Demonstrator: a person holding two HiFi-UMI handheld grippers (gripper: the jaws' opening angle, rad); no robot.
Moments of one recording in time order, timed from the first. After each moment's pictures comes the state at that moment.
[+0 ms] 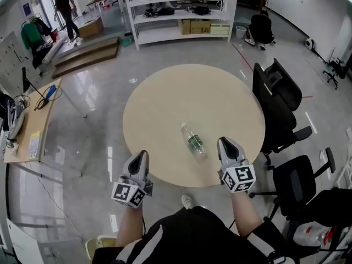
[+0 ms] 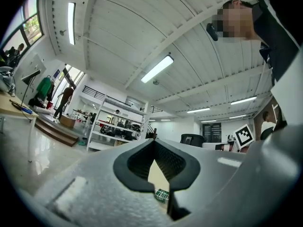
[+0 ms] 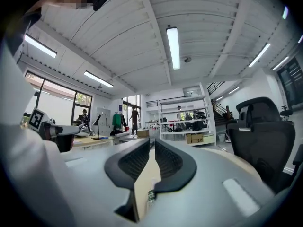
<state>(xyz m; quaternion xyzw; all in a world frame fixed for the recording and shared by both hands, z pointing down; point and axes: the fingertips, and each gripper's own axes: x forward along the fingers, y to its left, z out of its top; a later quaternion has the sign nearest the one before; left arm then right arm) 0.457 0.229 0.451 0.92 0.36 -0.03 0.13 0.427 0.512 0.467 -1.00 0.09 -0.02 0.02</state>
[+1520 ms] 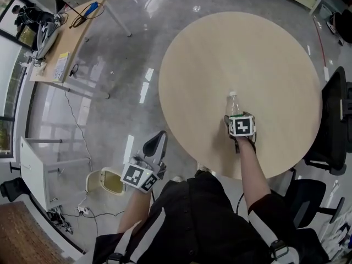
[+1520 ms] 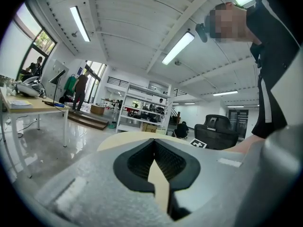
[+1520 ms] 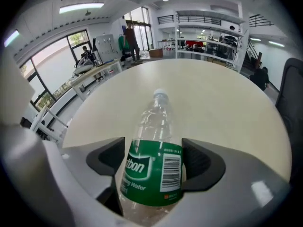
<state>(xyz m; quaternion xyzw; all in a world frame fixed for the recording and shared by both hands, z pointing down) 0.452 0.198 0.542 0.97 0.21 0.10 0.11 0.575 0.457 0.779 -0.84 0.18 -0.51 -0.07</state>
